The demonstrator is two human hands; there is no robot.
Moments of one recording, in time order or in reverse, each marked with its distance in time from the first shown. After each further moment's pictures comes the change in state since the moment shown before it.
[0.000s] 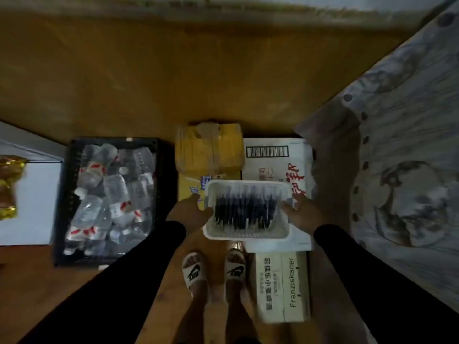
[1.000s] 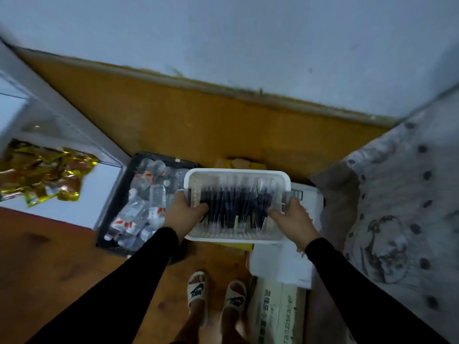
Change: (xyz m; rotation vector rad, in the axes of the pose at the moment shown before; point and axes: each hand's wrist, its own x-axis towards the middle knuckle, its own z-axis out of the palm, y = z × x) left_hand -0.154 0.010 -0.066 -0.756 0.485 0.016; right_hand -0.122 -0.126 -0.043 0.160 -0.076 -0.334
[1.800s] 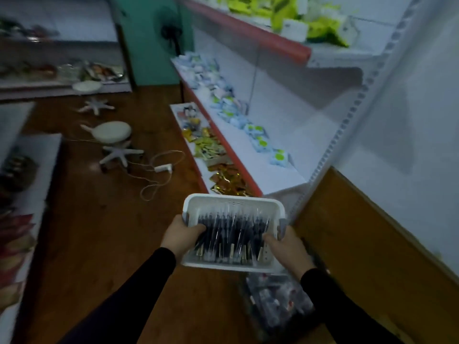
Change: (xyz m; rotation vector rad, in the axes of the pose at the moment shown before) left_hand -0.335 -0.229 -0.426 -0.698 0.768 -0.113; right_hand -0.286 -0.294 0.393 -0.454 -0.474 -0.654
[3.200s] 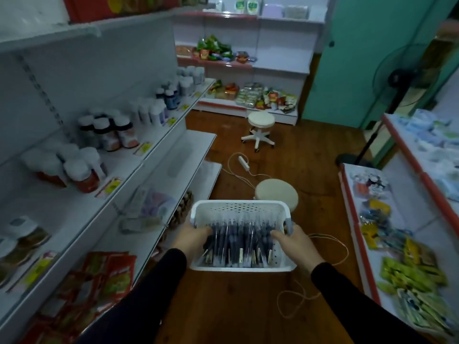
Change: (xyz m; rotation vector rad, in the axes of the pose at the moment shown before) left_hand 0.571 0.099 -0.756 -0.422 0.555 -0.186; right_hand 0.517 -0.657 0.730 -0.254 -0.590 -0.285
